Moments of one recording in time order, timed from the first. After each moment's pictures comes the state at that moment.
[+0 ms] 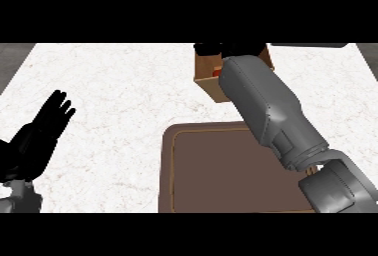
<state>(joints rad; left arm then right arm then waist) -0.07 0.25 0.14 -1.64 0.24 -0.06 0.28 -1.37 -0.04 0.08 -0.20 0.92 -0.45 0.98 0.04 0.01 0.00</state>
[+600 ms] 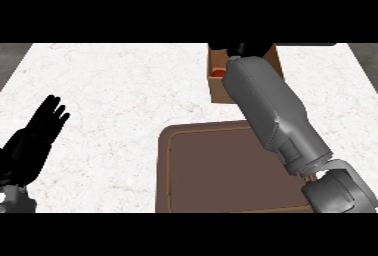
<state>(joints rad) -0.04 0.26 0.17 -1.63 0.26 -0.08 0.27 -1.27 -0.04 0.04 -0.41 0.96 -0.90 0.94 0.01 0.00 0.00</state>
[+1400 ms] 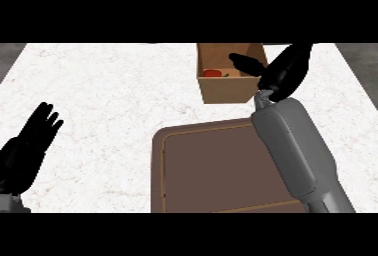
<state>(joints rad) 0.01 0.25 0.20 -1.66 0.25 -0.06 0.27 -0.78 -0.08 0.11 -1.15 1.01 -0.89 1.03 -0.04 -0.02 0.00</state>
